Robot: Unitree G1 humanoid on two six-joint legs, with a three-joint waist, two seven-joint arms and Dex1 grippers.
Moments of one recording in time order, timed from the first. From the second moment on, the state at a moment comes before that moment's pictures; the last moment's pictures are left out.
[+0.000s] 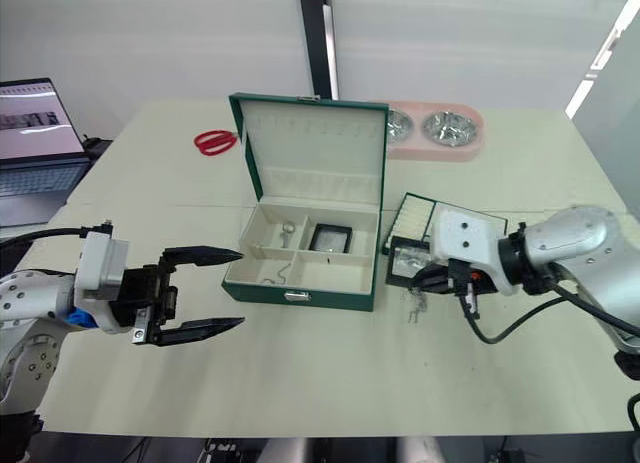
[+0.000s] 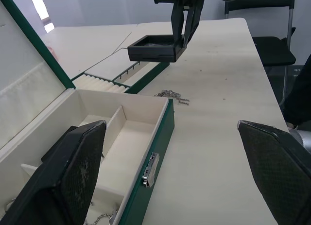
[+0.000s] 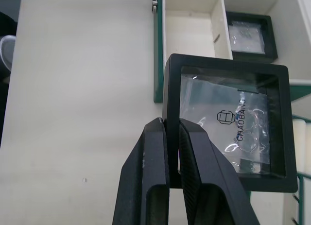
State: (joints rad) left arm -0.09 0.87 0.29 -0.28 -0.68 0.23 -1.34; right arm -0.68 -1.00 0.27 -0.50 0.43 0.88 1.17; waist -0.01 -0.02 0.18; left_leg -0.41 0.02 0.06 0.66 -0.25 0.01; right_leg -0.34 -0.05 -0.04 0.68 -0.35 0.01
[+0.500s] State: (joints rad) left arm -0.11 0.90 0.30 -0.16 -0.61 0.14 -1.38; right arm -0.95 -0.62 0.56 -0.22 0.29 0.96 1.09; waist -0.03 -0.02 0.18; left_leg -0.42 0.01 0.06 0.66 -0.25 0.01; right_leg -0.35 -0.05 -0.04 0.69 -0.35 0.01
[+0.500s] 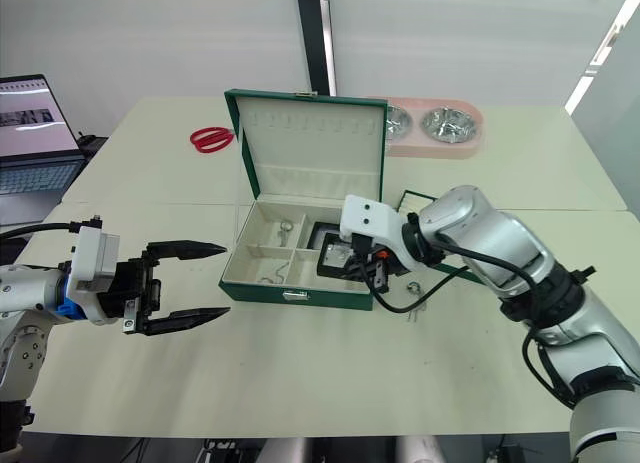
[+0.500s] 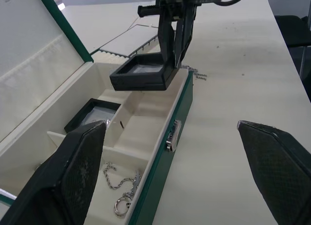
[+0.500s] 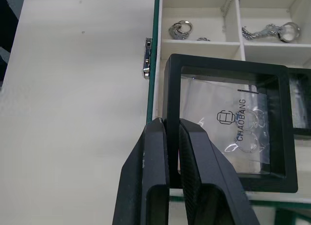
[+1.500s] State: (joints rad) left arm -0.17 0.87 0.23 -0.15 -0.57 0.12 -1.34; right arm -0.99 -0.50 0.60 -0.04 0.18 0.88 1.15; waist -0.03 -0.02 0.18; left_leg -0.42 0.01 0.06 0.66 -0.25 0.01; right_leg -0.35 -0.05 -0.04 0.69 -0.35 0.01
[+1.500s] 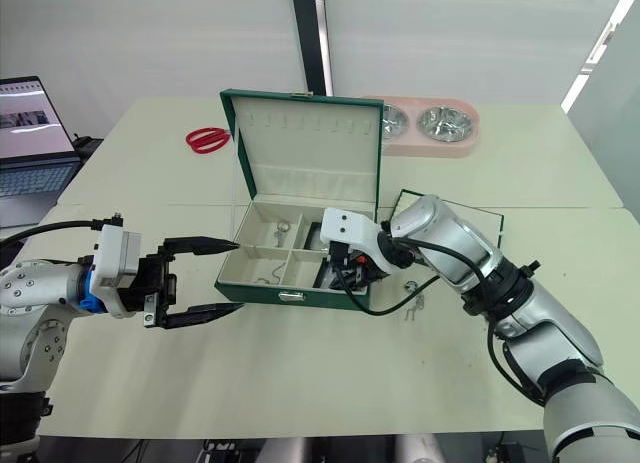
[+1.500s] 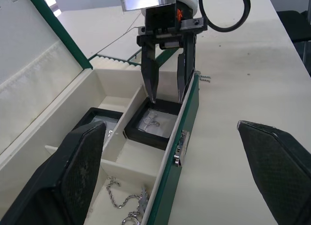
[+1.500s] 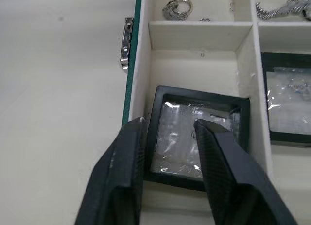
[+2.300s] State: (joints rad) left arm -0.17 0.87 0.27 -0.18 -0.58 0.27 -1.15; right arm -0.79 -0.55 0.24 -0.19 0.21 0.56 1.05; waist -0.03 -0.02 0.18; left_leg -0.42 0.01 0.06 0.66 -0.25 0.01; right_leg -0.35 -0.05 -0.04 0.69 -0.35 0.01
